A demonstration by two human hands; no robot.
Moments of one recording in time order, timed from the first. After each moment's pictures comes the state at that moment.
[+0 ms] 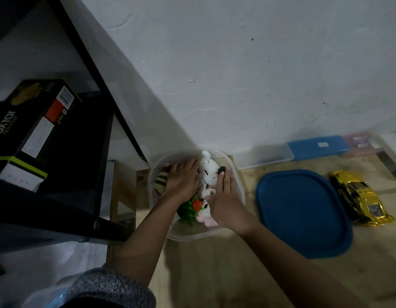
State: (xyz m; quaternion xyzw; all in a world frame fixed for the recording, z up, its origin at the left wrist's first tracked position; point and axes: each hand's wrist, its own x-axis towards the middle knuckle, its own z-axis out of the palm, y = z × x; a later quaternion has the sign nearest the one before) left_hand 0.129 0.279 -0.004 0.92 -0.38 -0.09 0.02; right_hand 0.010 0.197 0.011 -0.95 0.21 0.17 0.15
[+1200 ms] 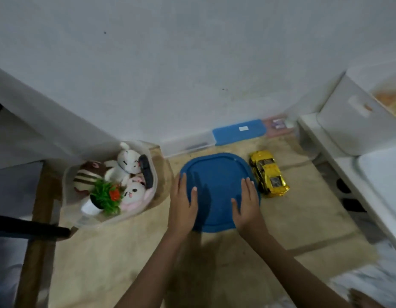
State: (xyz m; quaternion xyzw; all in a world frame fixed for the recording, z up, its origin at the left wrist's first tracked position) left_hand -0.094 0.155 -0.005 0.88 -0.21 -0.14 0.41; right_hand -0.209 0.031 -0.005 -0.88 0.34 -0.07 0.34
